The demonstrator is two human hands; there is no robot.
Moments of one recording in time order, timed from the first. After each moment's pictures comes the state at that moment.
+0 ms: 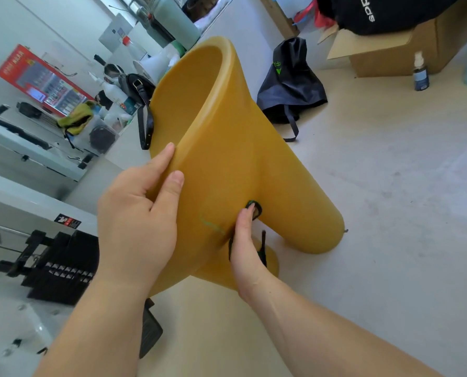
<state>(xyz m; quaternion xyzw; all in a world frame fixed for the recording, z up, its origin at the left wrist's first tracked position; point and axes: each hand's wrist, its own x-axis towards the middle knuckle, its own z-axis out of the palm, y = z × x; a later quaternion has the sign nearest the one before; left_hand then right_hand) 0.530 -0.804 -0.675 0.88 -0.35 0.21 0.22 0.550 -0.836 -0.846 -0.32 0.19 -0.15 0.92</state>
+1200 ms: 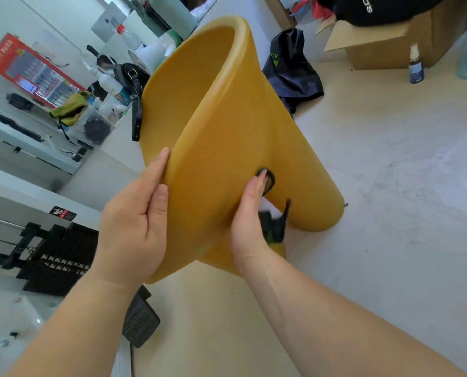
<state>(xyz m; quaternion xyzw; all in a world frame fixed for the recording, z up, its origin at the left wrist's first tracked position) 0.542 -0.763 -0.686 0.84 -0.48 0.19 0.13 0.541 -0.854 -0.813 -0.33 0.25 -0.28 0.87</state>
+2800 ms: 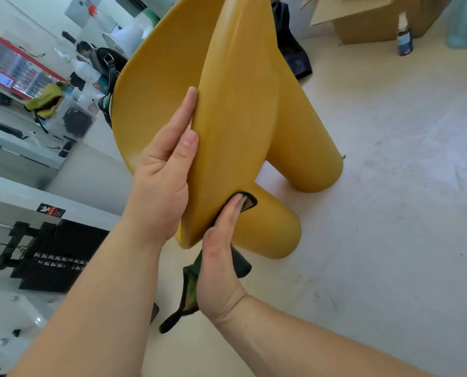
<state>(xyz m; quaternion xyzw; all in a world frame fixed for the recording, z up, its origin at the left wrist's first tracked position) 0.536 -0.834 -0.710 0.75 -0.44 -0.11 0.48 0.476 -0.806 -0.807 -0.41 0.15 -0.35 0.83</state>
